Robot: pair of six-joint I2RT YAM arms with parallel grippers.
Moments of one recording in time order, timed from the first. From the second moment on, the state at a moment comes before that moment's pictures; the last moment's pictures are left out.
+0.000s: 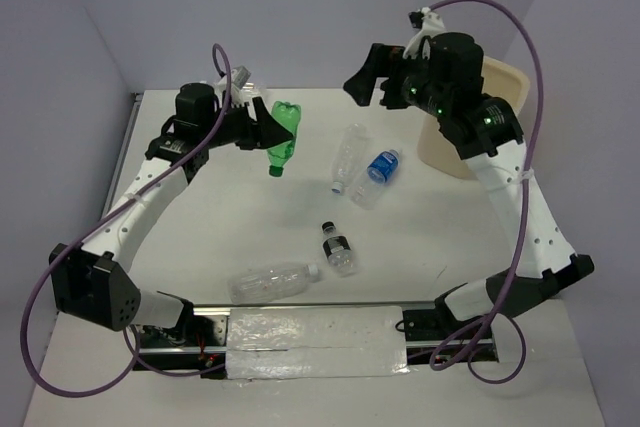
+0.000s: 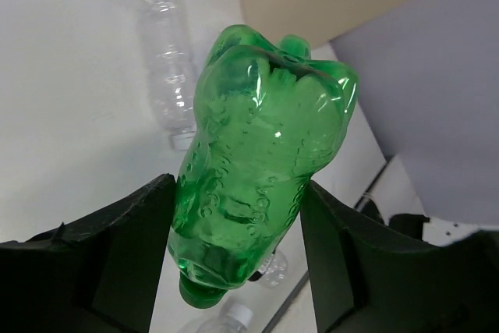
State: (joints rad) left arm -0.29 1.38 1.27 -0.29 0.53 -0.46; right arm 0.42 1.41 1.91 -0.74 -0.08 0.36
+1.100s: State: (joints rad) left arm -0.35 1.37 1.26 -0.23 0.70 -0.51; right arm 0.58 1.66 1.75 -0.56 -0.31 0.60
